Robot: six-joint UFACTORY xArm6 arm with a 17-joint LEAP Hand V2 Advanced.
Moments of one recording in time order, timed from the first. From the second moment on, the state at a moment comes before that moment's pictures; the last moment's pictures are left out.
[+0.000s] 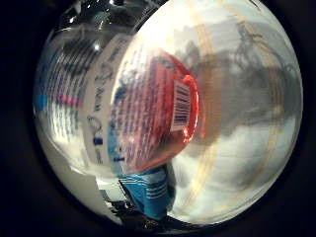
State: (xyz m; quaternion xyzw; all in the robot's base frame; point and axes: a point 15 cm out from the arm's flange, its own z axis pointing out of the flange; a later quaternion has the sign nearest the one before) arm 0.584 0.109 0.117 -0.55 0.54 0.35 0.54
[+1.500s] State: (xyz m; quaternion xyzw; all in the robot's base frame) arm 0.499 0.080 0.218 -0.74 0.48 0.34 0.33
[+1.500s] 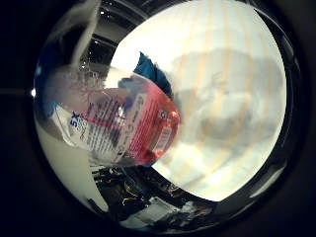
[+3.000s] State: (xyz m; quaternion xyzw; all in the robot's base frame) arm 0.414 0.181 0.231 -0.90 0.33 0.27 -0.12
